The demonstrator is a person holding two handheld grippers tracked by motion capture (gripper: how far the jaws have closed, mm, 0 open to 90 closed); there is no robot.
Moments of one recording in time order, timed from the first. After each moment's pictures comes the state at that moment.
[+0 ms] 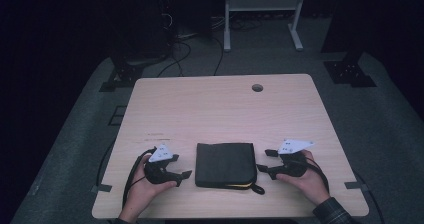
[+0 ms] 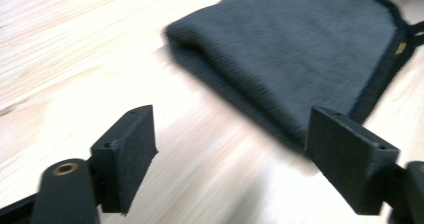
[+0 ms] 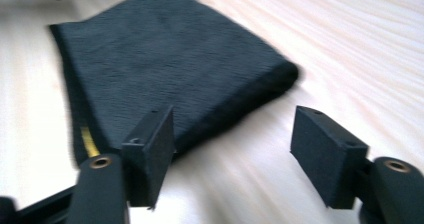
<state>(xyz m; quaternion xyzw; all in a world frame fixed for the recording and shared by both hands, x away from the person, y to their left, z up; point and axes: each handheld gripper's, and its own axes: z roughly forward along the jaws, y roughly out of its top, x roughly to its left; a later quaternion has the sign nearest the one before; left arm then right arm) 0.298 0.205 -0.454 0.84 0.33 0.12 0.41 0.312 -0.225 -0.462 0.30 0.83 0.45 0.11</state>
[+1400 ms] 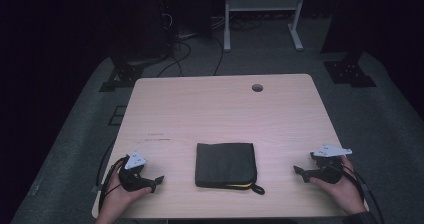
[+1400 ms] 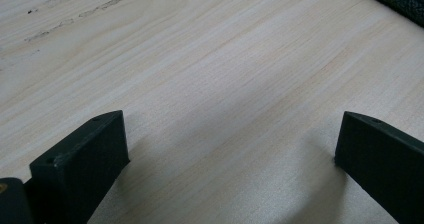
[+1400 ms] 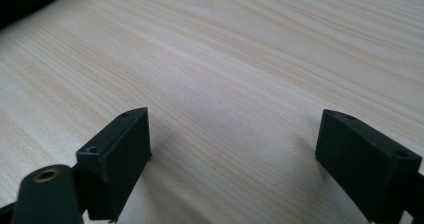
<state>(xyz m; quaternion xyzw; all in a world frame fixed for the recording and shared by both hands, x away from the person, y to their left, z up) 0.291 0.276 -0.484 0.83 0.39 0.17 0.35 0.297 -0.320 -0.487 0.44 0.80 0.35 0.19</state>
